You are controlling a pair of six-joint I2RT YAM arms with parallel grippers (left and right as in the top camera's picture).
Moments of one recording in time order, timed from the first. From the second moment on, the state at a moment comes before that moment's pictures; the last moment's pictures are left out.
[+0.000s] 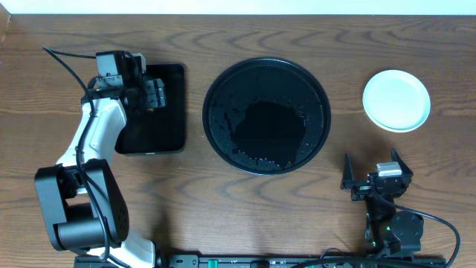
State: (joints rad) left arm 0.14 1.76 1.20 -0.45 0.17 -0.04; right arm 0.06 0.01 0.01 -0.07 0.00 -0.12
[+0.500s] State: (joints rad) left arm 0.14 1.41 1.18 -0.45 0.17 -0.04; right arm 0.06 0.01 0.01 -0.07 0.00 -0.12
